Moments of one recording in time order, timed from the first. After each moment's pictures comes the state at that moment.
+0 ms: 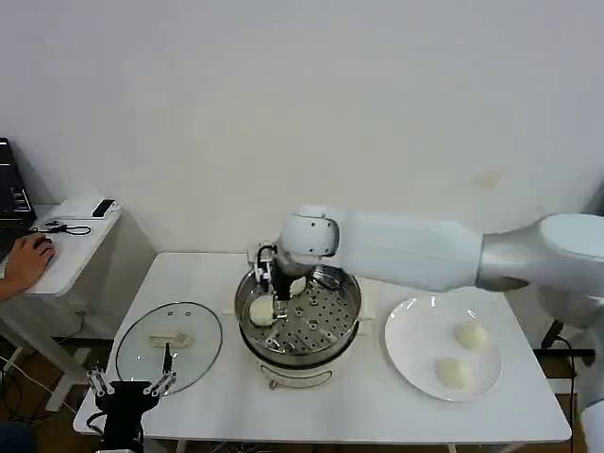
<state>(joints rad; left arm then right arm) 1.86 -1.39 -0.63 -2.34 0.17 0.12 -0.21 0.55 1.14 -1.24 1.51 0.52 -0.66 -0.77</state>
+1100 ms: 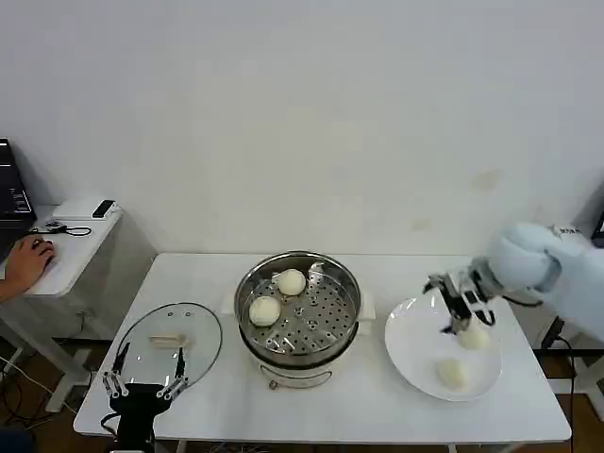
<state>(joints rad) 1.85 -1.38 -0.59 -2.31 0.18 0.13 -0.20 0.19 0.36 -1.00 1.73 -0.03 -0.26 -1.03</state>
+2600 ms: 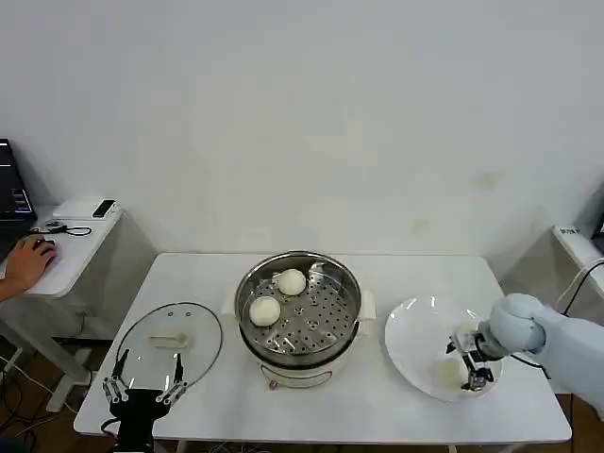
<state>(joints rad) 1.85 -1.39 -0.60 -2.28 0.19 0.13 -0.20 -0.22 0.44 -0.76 1.57 -0.18 -0.28 -1.02</state>
